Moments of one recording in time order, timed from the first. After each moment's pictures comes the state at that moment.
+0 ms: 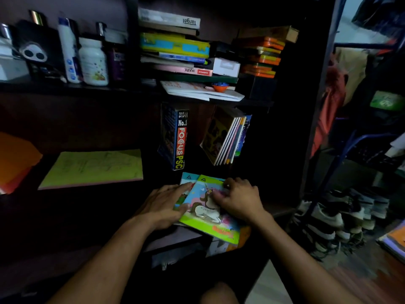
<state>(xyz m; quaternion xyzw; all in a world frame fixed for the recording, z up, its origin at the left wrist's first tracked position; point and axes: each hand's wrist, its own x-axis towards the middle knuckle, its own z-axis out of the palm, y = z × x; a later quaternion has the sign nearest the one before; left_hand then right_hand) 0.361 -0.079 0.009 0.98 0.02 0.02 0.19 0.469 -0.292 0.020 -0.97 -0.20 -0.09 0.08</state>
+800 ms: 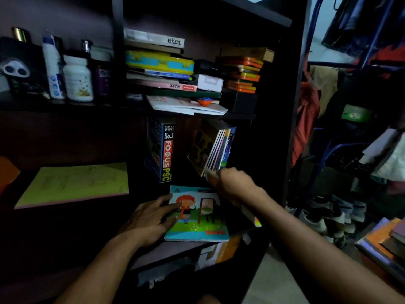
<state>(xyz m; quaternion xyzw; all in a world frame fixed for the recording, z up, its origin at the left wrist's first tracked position) 0.368 -0.070 -0.007 0.98 -0.01 0.05 0.17 0.462 -0.284 0.113 -0.97 -0.22 -0.07 0.00</state>
